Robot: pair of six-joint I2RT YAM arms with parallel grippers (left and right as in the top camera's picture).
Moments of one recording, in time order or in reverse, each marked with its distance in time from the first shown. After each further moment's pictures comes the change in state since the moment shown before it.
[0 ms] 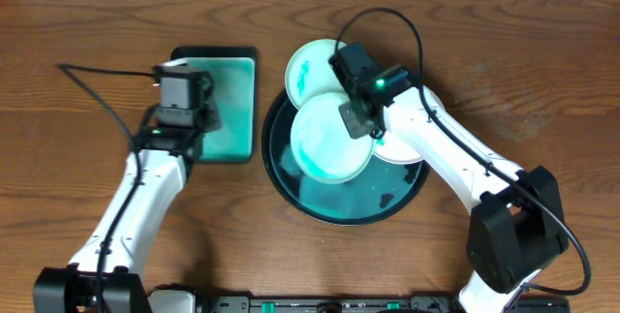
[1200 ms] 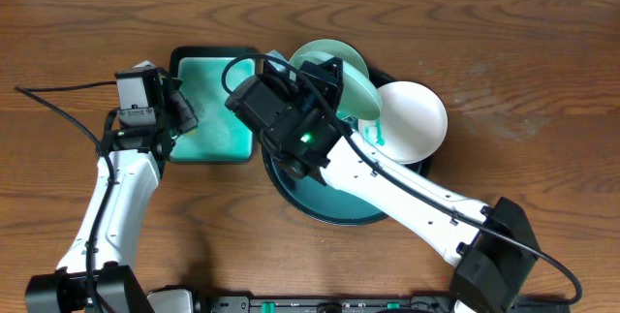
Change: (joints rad) left arm 0.172 0.000 0.000 0.001 0.219 -0.030; right arm 0.381 0.000 0.117 0.270 0.969 -0.776
